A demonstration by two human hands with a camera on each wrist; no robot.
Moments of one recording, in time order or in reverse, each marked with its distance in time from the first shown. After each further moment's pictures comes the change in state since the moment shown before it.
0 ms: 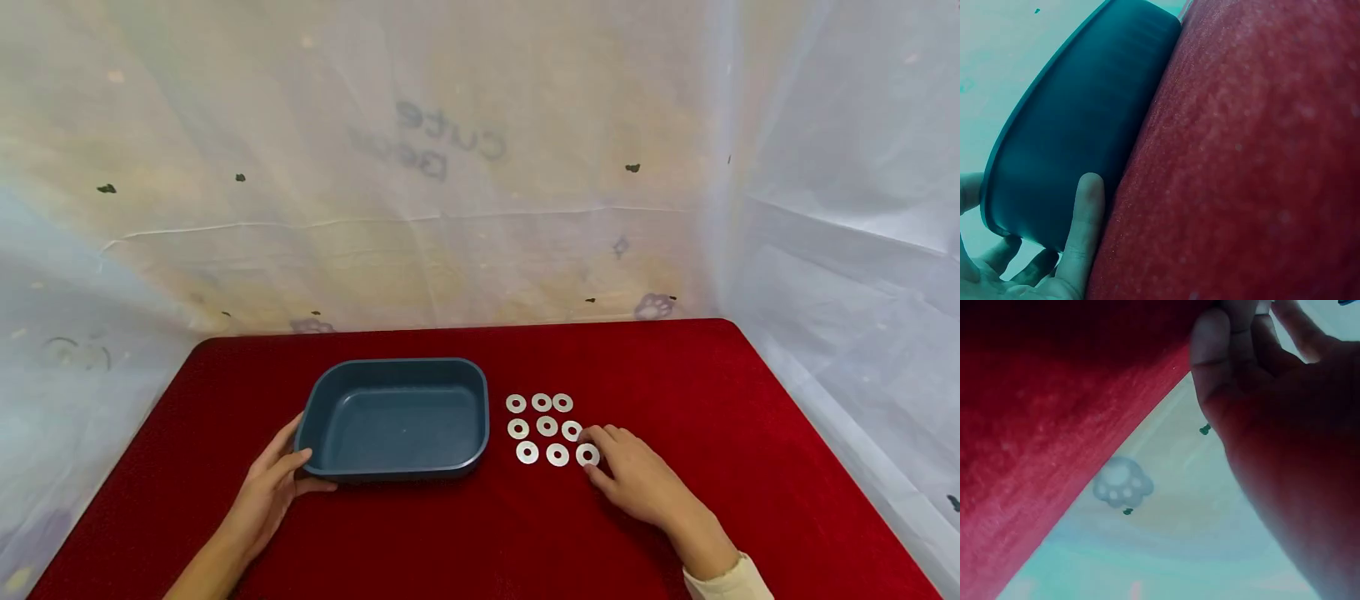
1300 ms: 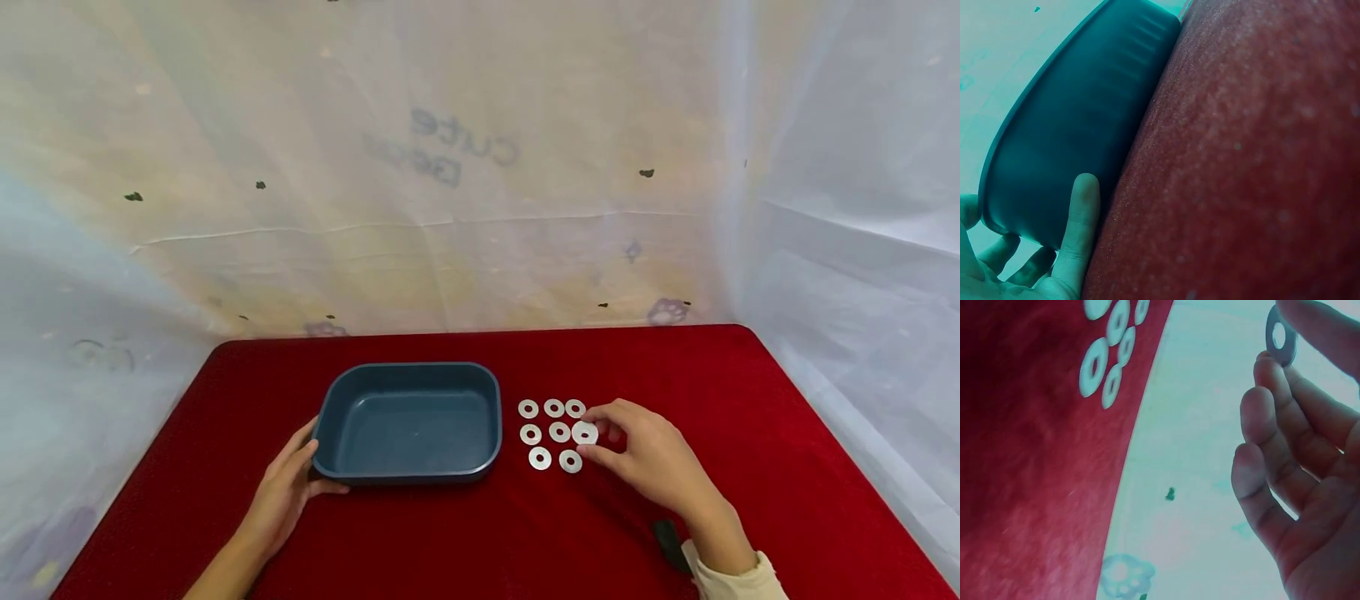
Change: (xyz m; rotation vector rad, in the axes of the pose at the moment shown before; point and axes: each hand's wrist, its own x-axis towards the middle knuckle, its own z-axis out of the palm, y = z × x) left_hand 0.001 -0.002 0.002 0.025 0.054 0.001; right_hand 0.017 -0.028 -0.043 0.097 0.198 -0.017
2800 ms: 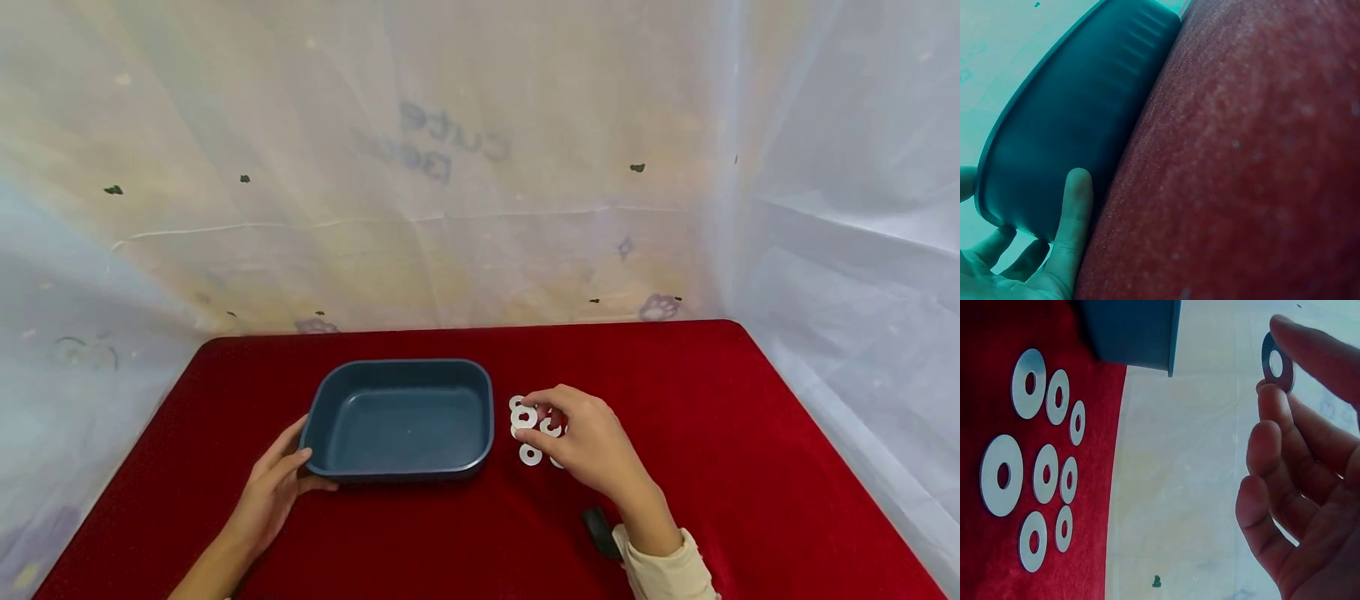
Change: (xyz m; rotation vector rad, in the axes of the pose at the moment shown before) left_hand -0.002 0.001 -0.008 -0.048 -0.099 0.085; right_hand 0.033 -0.053 0.016 0.191 -0.002 0.069
